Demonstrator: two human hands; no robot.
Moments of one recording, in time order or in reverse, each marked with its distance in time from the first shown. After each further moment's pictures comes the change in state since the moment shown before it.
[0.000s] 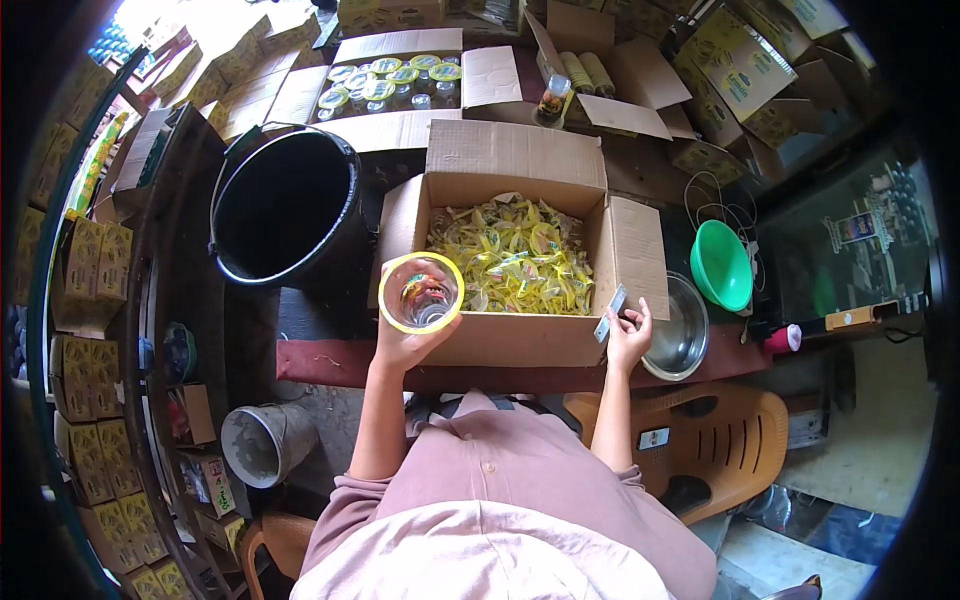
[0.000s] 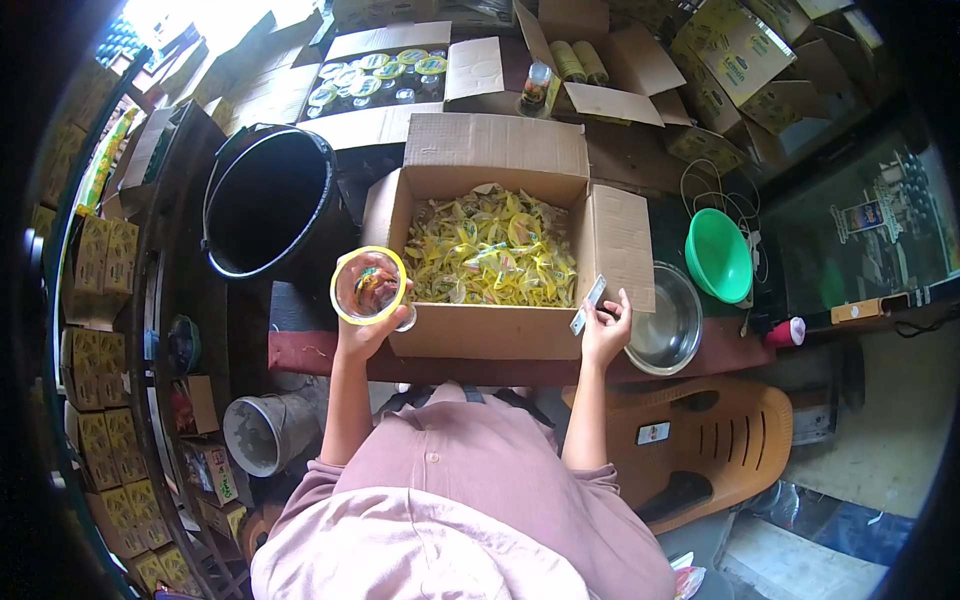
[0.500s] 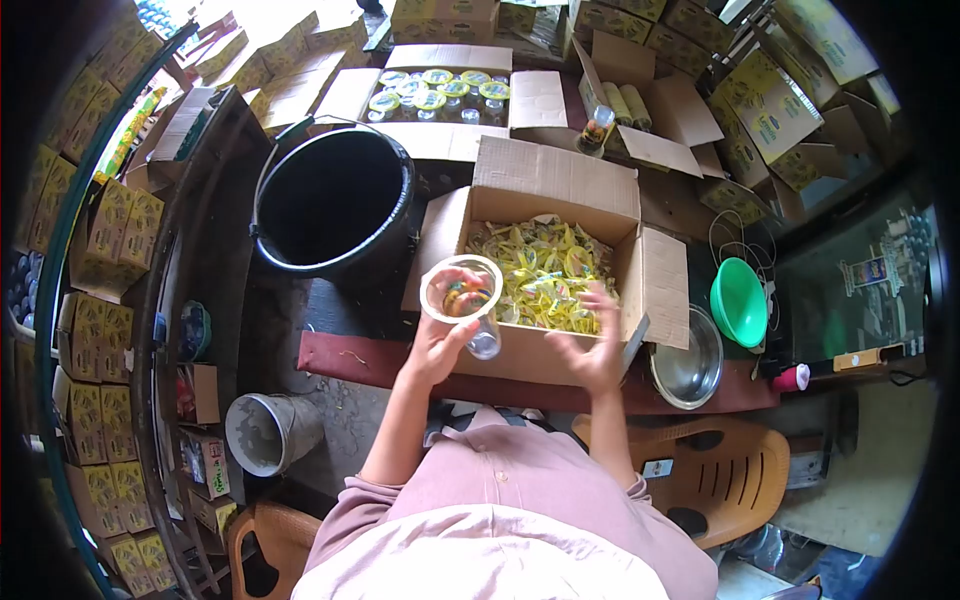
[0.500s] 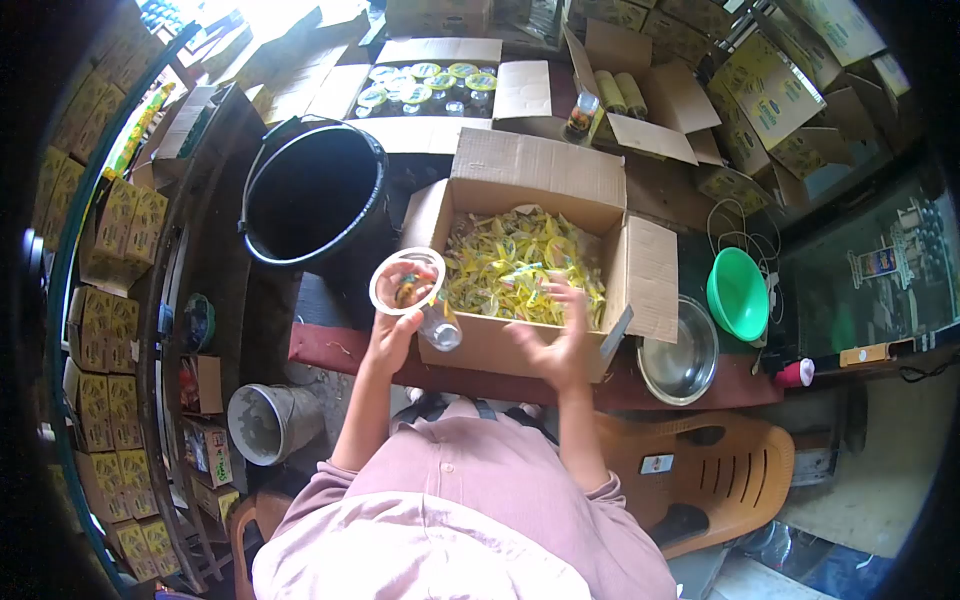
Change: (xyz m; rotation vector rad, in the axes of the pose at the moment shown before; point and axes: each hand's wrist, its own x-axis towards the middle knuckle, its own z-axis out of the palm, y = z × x) left_hand -0.011 0.019 -0.006 -0.187 -0.032 -0.037; right_hand -0.063 -0.114 0.055 -0.086 -0.600 -0.531
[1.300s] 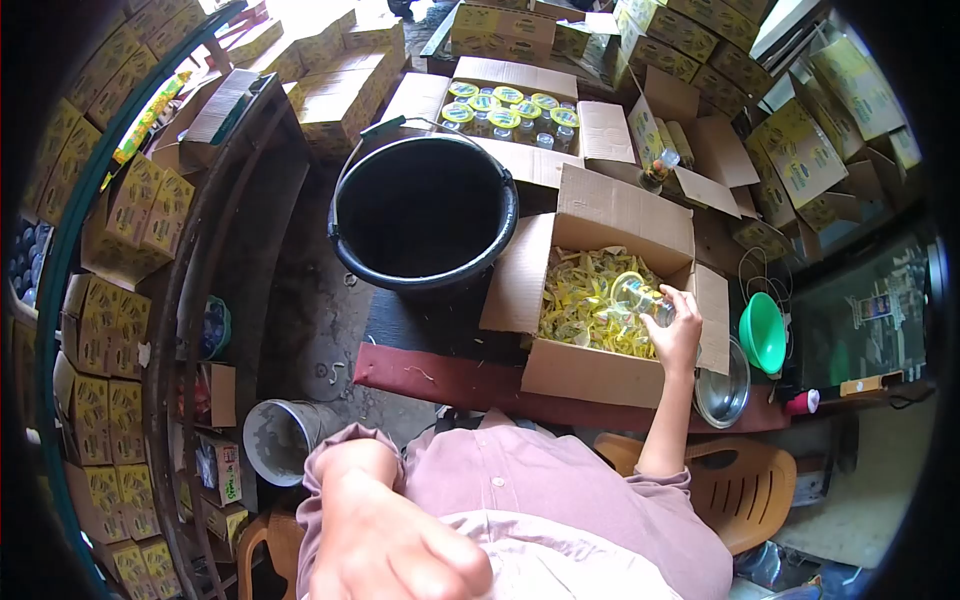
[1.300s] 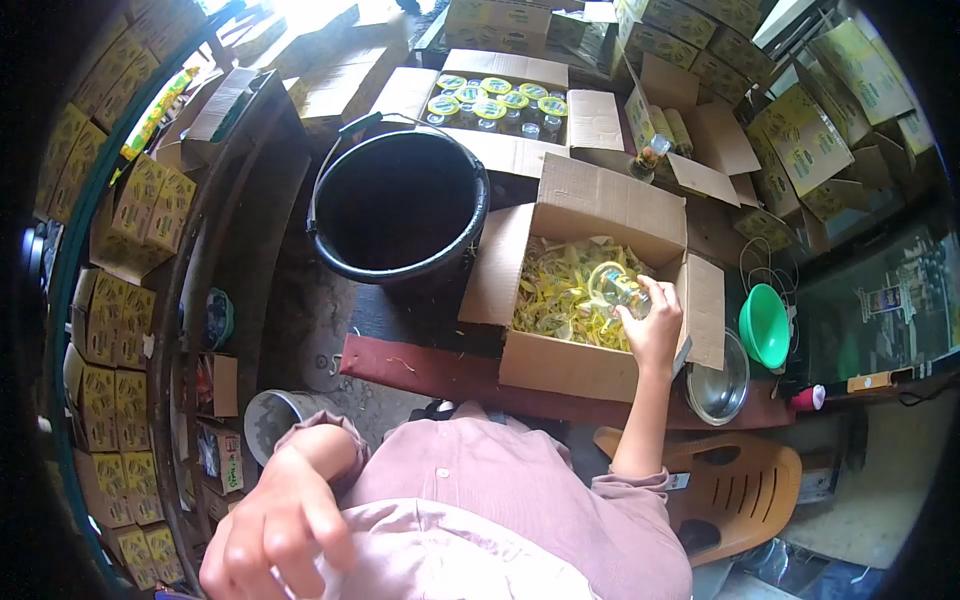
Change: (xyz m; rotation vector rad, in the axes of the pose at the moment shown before) left_hand -0.027 0.247 -0.052 -0.364 -0.842 0.606; right_hand 0.059 -0.028 0.028 -0.560 0.019 0.000
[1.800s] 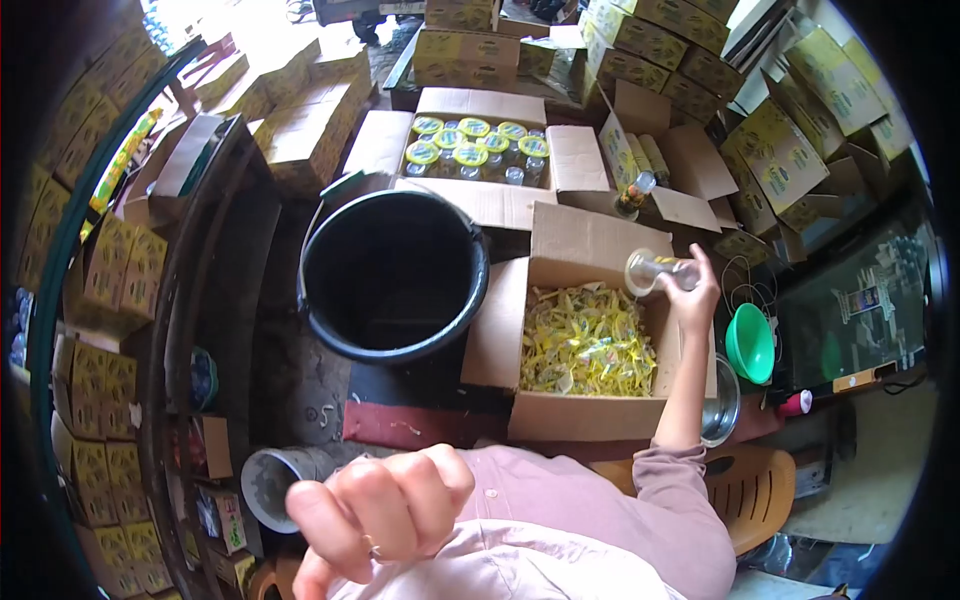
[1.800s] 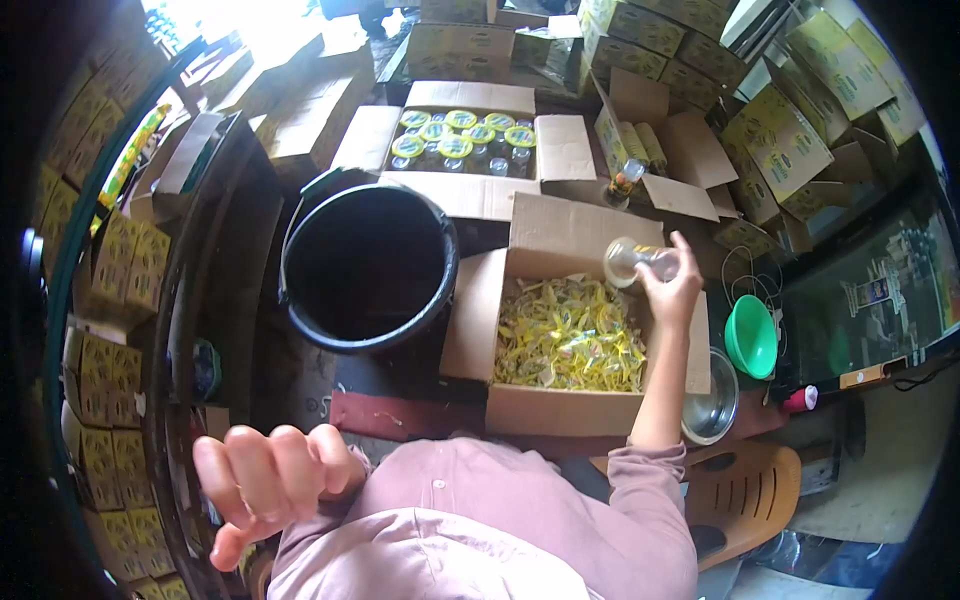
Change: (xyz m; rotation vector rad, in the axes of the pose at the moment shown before) left_hand 0.003 -0.047 -0.053 -0.033 0.527 0.064; right_hand 0.112 0.046 0.000 0.153 0.255 0.053
